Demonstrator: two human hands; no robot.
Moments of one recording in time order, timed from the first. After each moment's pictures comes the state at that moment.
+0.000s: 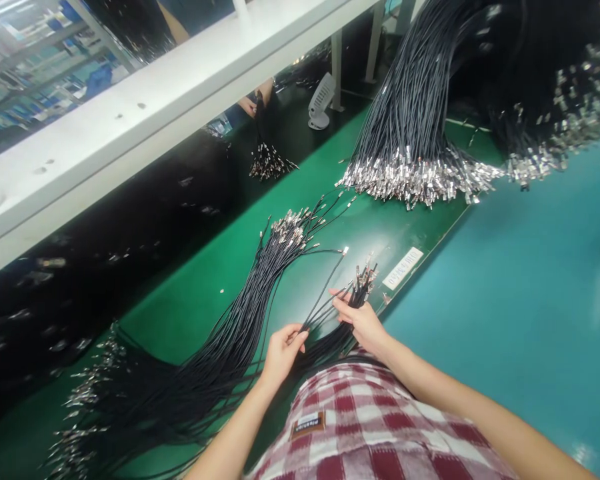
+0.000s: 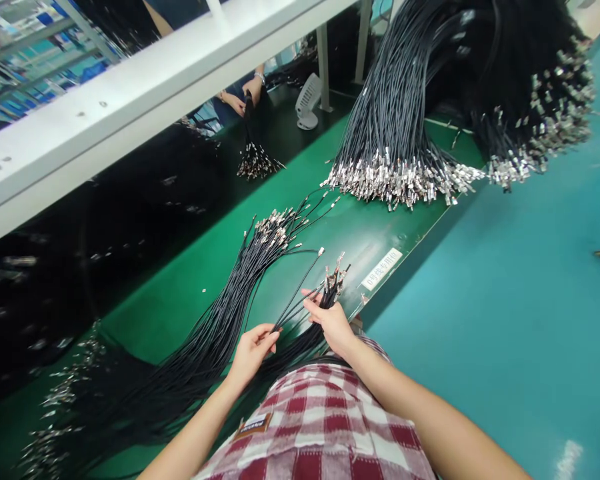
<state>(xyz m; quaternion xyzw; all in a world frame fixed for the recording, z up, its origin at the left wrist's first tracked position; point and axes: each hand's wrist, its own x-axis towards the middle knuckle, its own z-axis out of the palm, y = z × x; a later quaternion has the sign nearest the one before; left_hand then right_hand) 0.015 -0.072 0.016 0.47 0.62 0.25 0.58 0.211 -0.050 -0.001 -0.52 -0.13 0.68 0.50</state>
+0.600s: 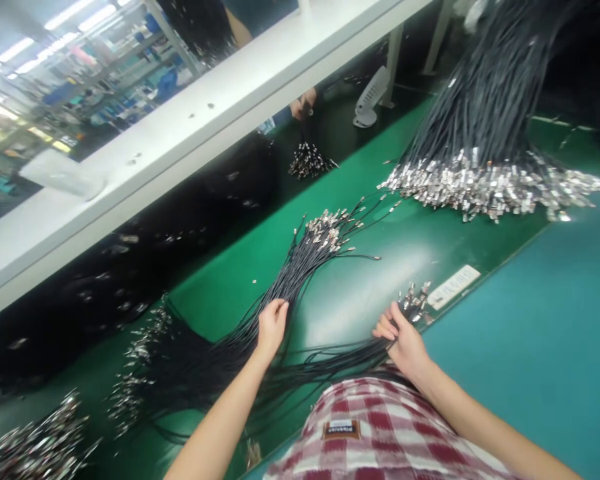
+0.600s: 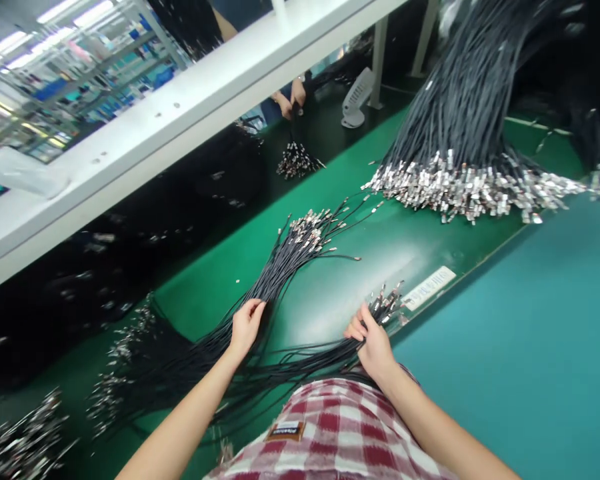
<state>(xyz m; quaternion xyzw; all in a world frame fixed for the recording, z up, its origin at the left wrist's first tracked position) -0.073 -0.034 -0.002 0.60 0.73 0.24 0.24 0.216 -0.060 -0.022 -0.40 0.04 0.74 0.54</state>
